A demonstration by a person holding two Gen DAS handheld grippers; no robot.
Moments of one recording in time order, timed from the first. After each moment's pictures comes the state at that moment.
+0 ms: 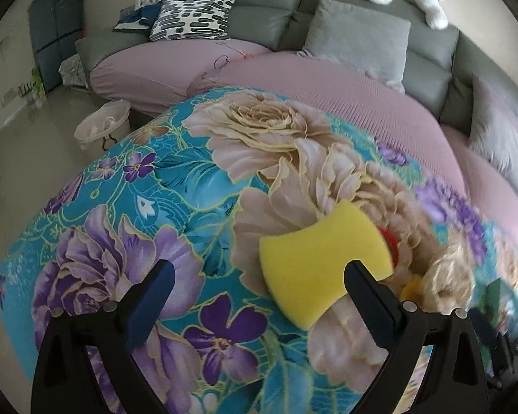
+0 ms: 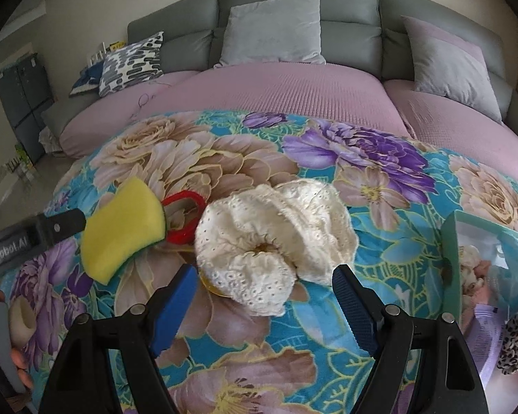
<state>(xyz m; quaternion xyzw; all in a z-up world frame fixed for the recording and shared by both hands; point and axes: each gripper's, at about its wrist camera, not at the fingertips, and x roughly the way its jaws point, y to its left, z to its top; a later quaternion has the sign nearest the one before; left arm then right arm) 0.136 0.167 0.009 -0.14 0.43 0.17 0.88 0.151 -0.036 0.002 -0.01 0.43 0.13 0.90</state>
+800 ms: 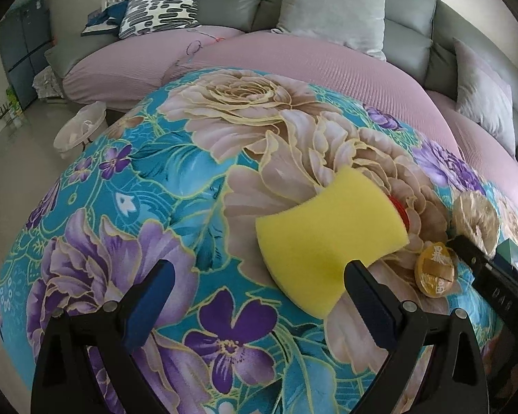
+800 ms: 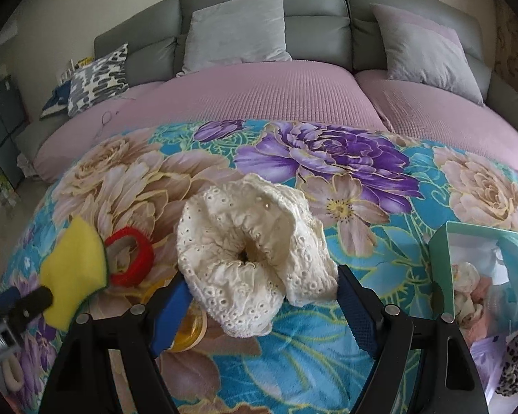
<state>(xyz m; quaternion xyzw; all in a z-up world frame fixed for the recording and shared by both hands) 0.143 0.169 -0.011 -0.10 0.46 0.12 0.87 0.196 -0.064 -0.010 0.02 0.42 0.08 0.90</state>
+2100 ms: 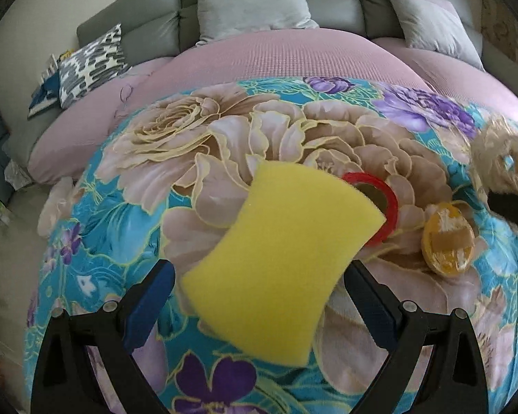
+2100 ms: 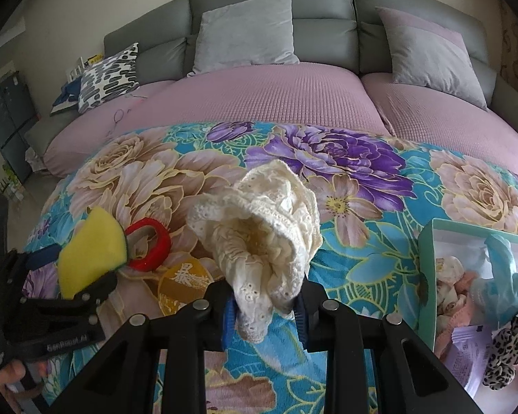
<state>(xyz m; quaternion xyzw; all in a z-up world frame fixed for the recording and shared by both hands) 0.184 0.131 -0.031 0.06 0.46 0.04 0.88 0.176 -0.066 0.006 0.01 0.43 0.10 0.90</state>
